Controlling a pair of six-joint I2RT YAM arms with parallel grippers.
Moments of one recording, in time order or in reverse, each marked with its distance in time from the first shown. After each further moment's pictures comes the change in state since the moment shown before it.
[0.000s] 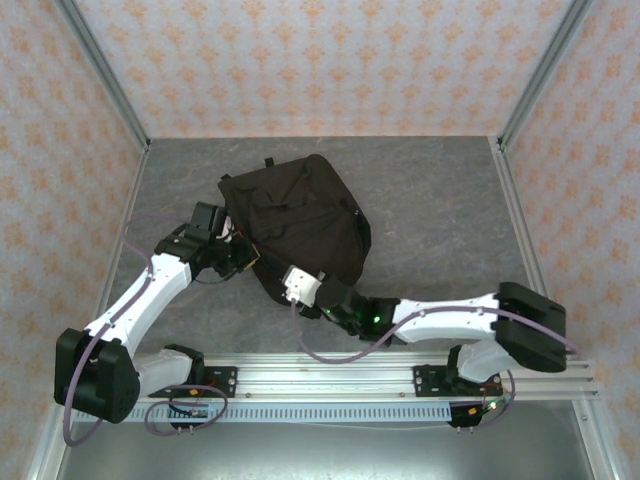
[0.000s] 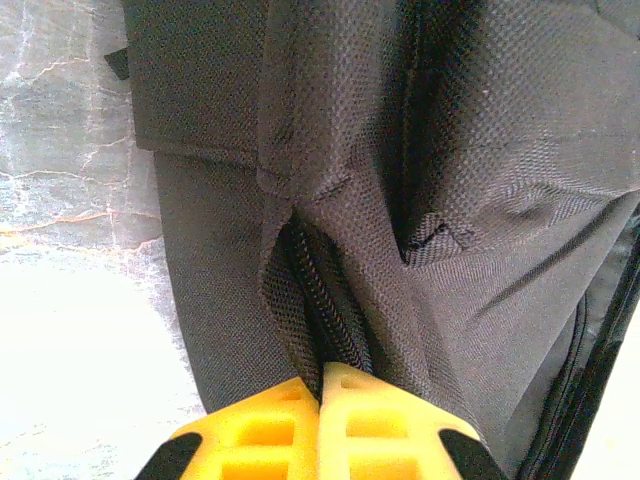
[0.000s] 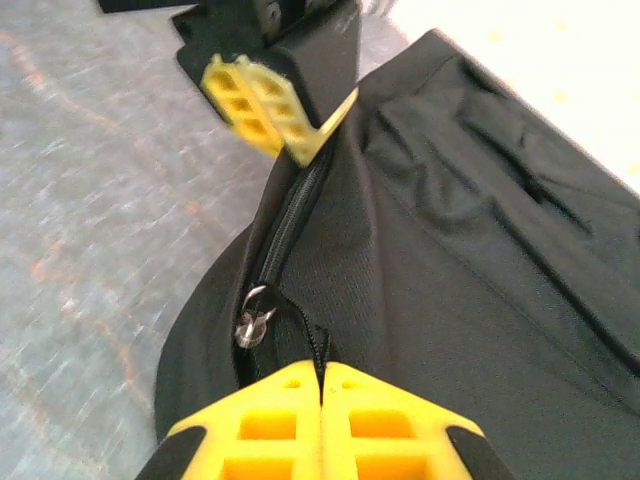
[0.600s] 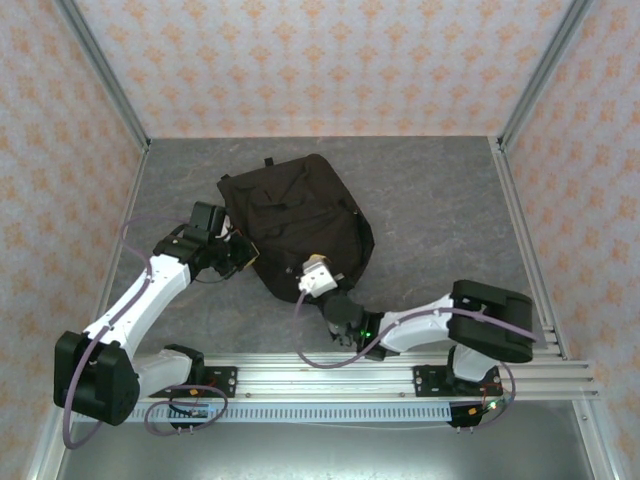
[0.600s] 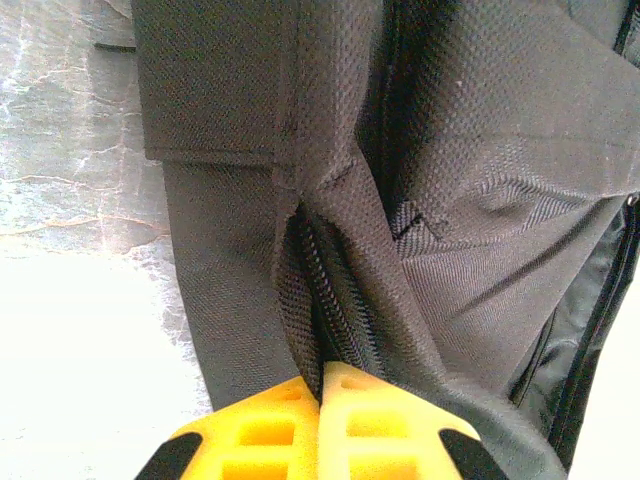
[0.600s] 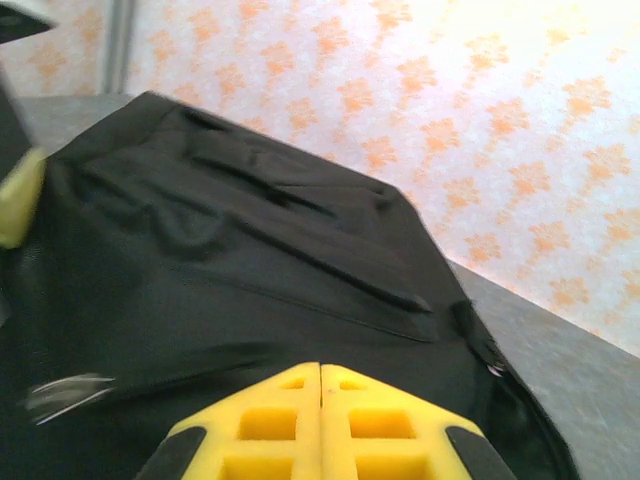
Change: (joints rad) left arm 0.012 -0.011 0.000 0.003 -0.012 -0.024; right arm 0.037 0.135 -0.130 0.589 0.512 -0.006
